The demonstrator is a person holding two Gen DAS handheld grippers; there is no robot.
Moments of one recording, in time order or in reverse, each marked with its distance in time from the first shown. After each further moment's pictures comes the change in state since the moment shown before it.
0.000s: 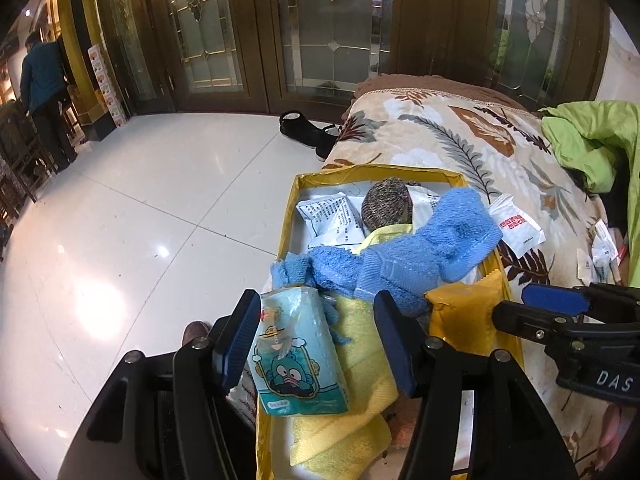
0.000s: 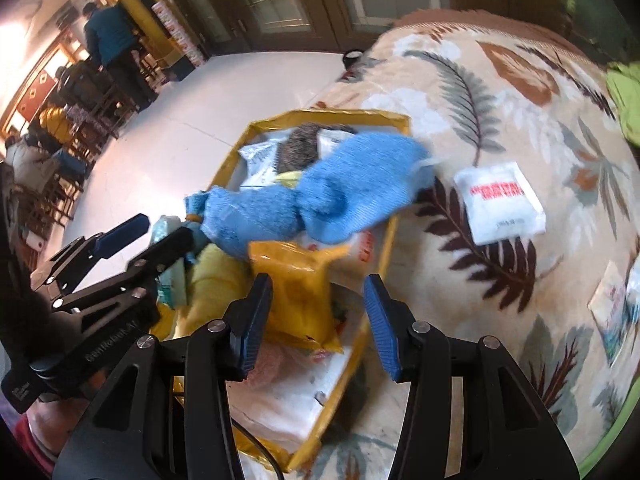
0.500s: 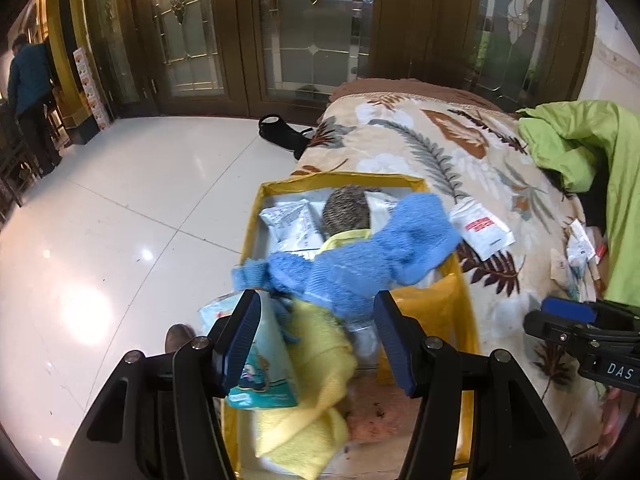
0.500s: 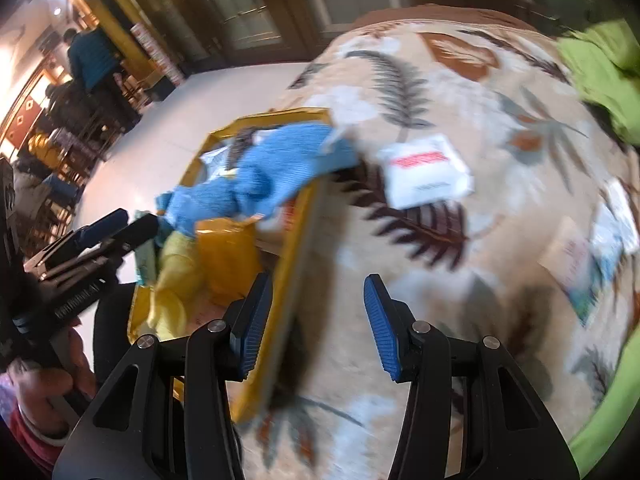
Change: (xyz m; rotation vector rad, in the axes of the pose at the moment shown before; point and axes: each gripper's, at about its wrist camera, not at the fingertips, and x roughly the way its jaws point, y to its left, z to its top) left arm -0.013 -0.021 0.004 0.012 -0.006 -0.069; right arm -0.040 -0.055 -0.031 0.080 -0.044 -0.038
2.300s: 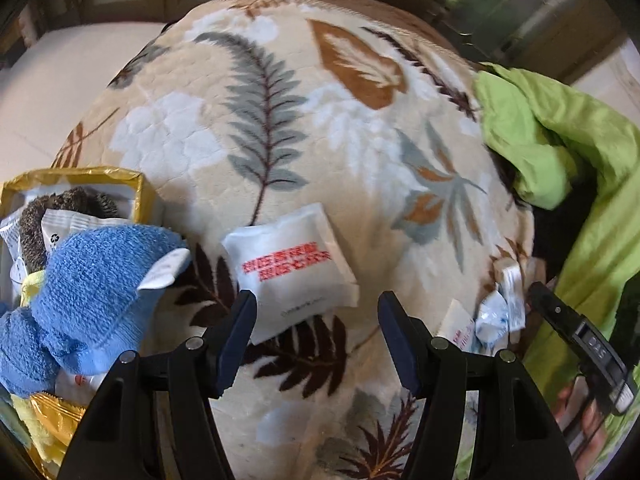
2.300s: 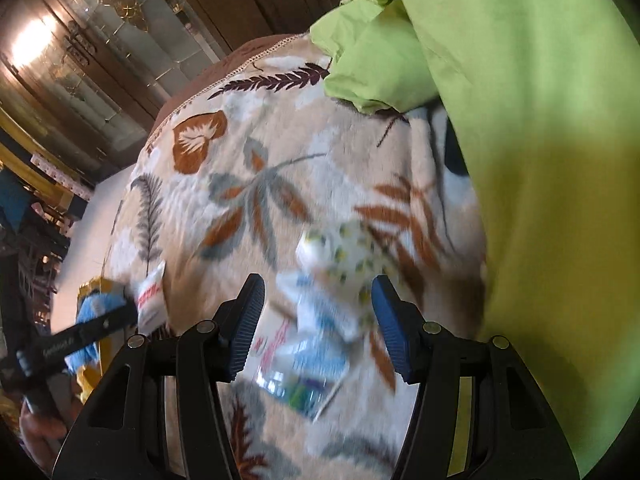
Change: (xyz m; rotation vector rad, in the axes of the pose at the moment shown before) left arm 0.129 -0.168 0.079 -0.142 0.385 -0.264; right arm -0.056 -0.265 0.047 0.411 -0.106 -0.166
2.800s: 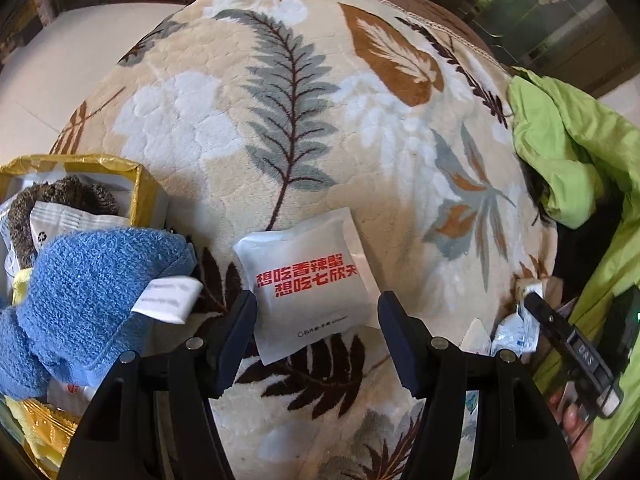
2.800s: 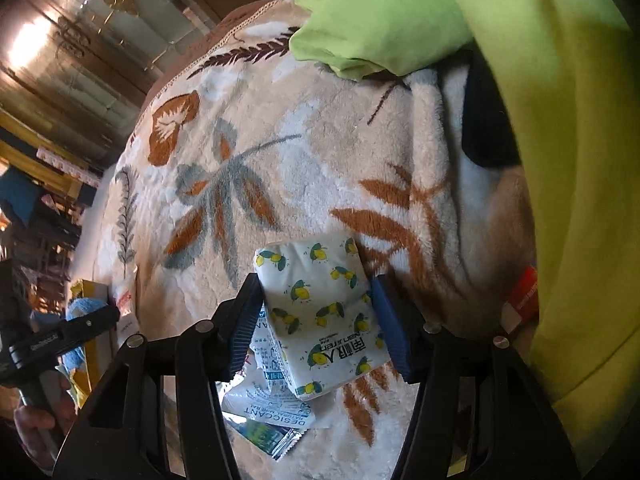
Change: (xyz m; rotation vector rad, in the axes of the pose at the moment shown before) left arm 0.021 0.009 0.008 -0.070 0.034 0.050; right arm 0.047 -0.028 0.012 0.013 0.078 0.061
